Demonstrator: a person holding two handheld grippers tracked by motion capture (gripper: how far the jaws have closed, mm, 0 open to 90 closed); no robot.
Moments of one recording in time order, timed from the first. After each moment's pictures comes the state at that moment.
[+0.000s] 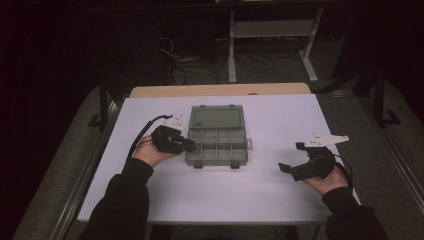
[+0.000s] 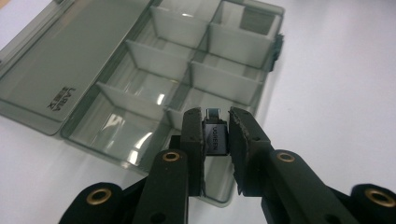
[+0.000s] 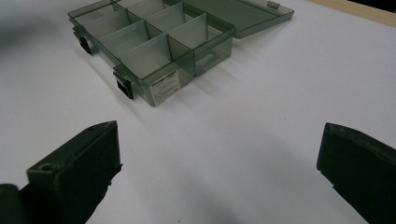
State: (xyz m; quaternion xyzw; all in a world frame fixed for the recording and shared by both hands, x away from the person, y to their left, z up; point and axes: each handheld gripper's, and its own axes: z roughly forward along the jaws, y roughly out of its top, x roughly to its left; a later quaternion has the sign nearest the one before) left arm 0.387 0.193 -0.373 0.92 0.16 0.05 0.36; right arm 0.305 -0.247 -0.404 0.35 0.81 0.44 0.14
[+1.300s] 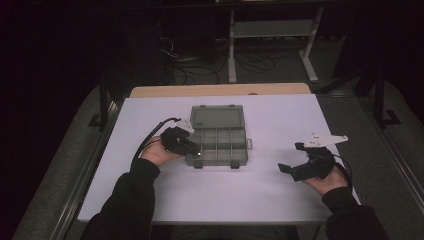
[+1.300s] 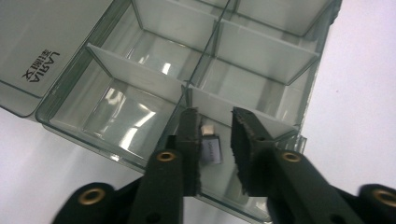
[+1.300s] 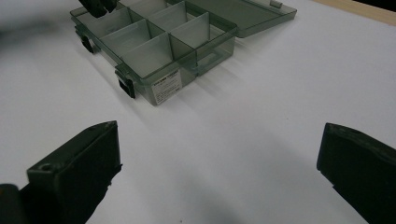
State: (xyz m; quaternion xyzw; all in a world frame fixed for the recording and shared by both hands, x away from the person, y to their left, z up) left arm 0.406 0.178 -0.402 0.94 0.18 0.03 0.30; right arm 0.305 -0.246 -0.404 0.35 0.81 0.44 0.14
